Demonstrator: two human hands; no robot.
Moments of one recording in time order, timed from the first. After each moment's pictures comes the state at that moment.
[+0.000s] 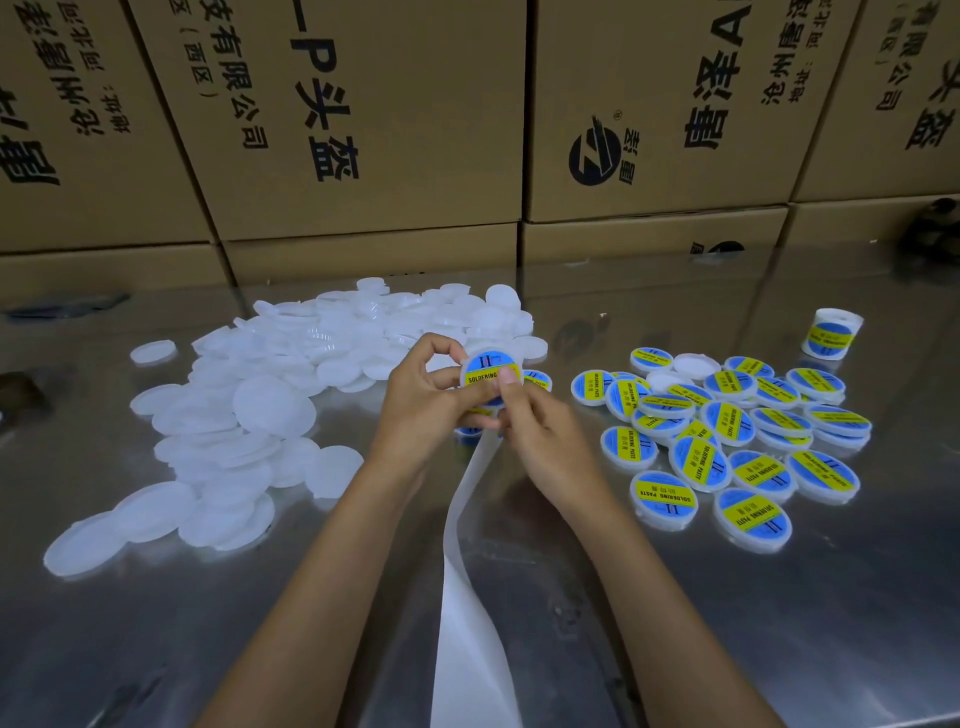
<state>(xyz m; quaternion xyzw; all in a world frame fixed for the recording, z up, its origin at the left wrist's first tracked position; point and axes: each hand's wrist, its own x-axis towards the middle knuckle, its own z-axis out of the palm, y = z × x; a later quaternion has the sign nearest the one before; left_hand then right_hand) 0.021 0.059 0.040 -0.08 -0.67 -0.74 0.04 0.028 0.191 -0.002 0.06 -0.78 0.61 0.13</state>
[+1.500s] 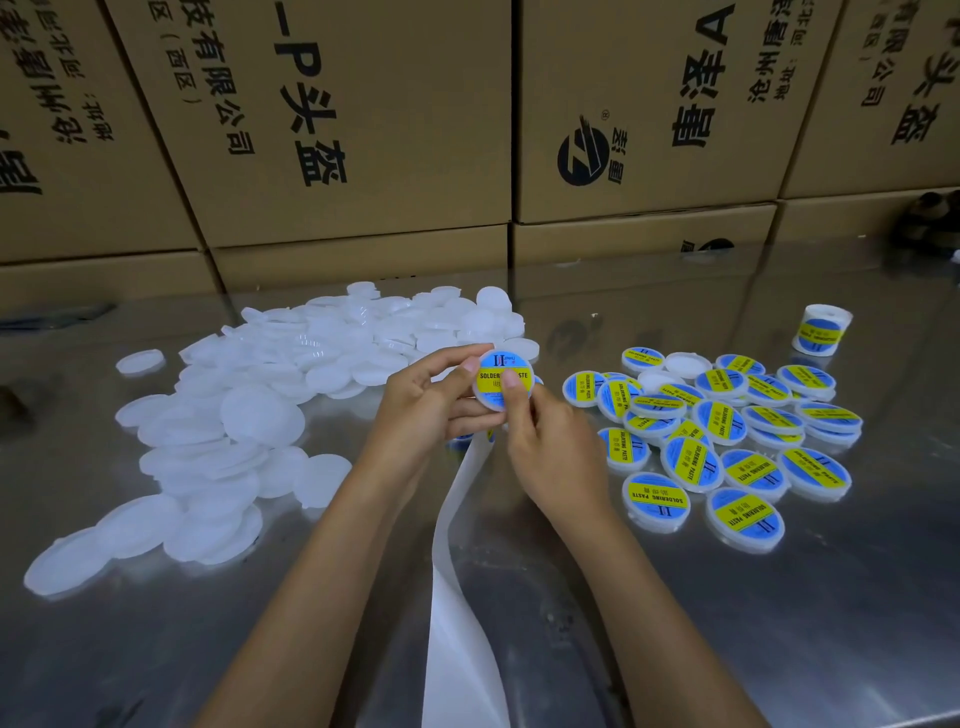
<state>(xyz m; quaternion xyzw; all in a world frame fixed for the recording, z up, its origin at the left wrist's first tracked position) 0.021 0.063 0.043 -0.09 -0.64 -0.76 -0.01 0.029 0.195 -0.003 -0.01 -0.88 0.39 0.28</state>
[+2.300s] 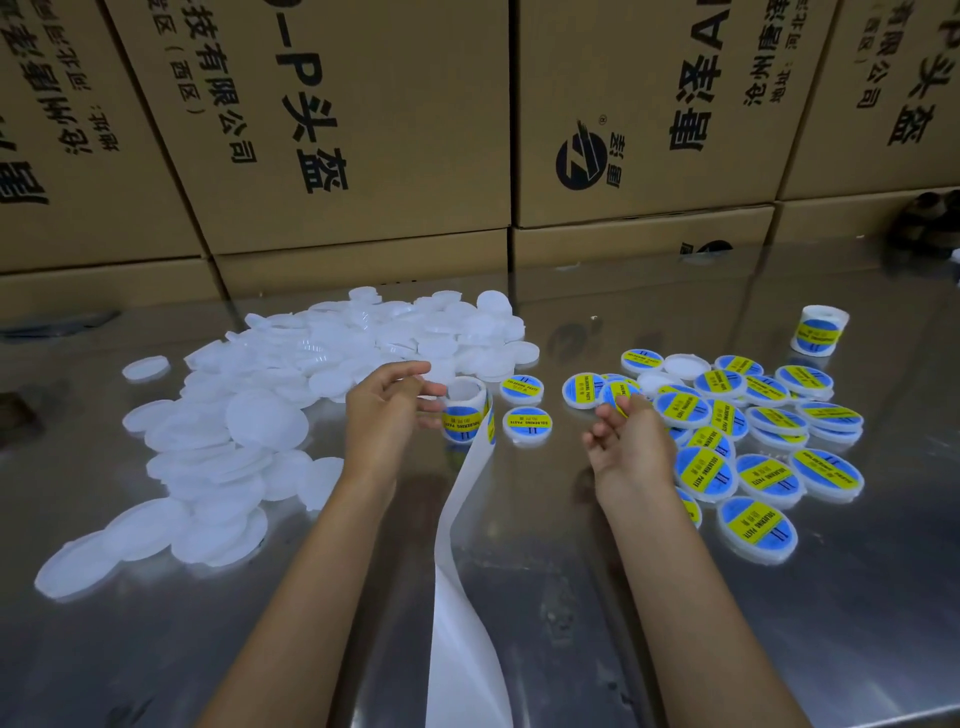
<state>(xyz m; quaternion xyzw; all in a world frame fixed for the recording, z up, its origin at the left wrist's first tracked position) 0.002 0.044 0.025 0.07 -0.69 -0.70 0.15 0.020 0.241 0.010 -0.27 -0.36 0.88 0.15</state>
